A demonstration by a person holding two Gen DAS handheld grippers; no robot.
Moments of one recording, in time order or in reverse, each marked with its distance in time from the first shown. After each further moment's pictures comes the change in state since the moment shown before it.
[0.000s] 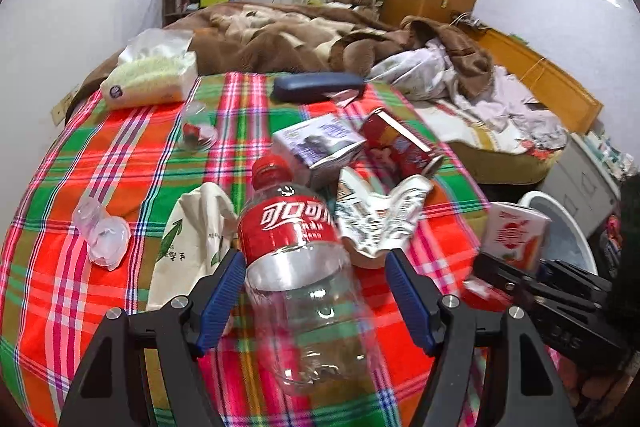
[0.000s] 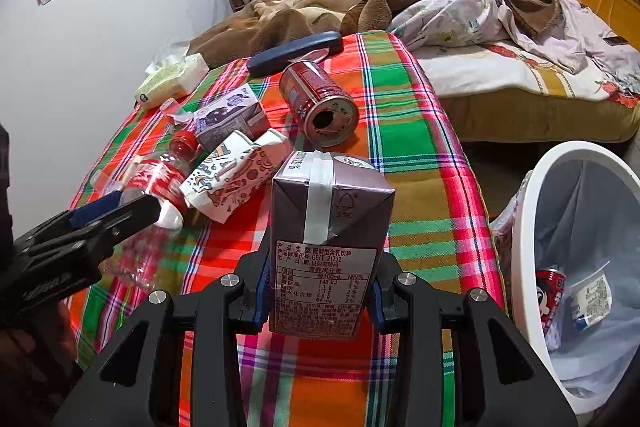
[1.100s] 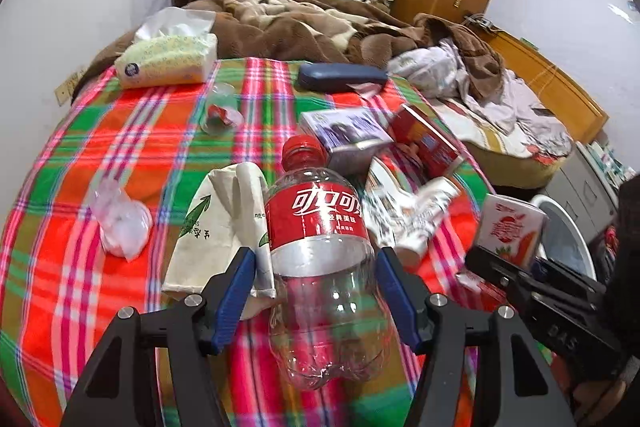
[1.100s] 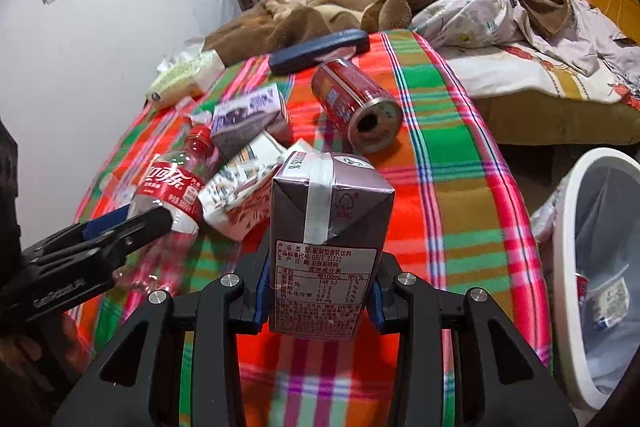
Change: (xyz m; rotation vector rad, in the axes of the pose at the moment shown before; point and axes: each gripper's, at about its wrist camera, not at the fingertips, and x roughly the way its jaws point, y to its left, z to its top) left arm -0.003 0.025 -0.004 -0.045 0.033 -0.026; right arm 0.005 0.022 0.002 -0.016 0.008 0.006
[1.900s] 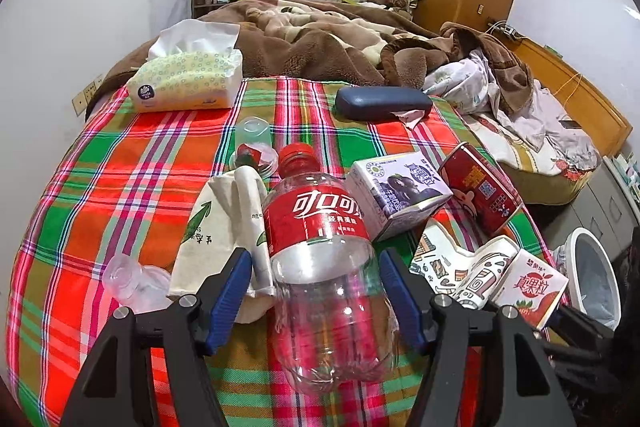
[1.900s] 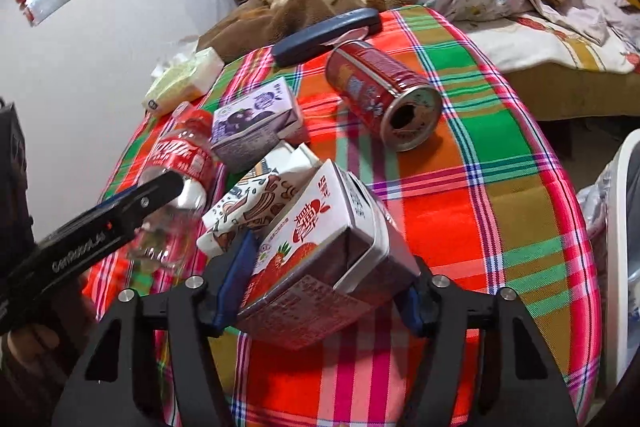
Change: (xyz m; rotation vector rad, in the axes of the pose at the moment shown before) left arm 0.032 0.026 0.043 -0.020 -0.036 0.101; right arm 0.031 0.017 0.012 0.080 0.041 0.082
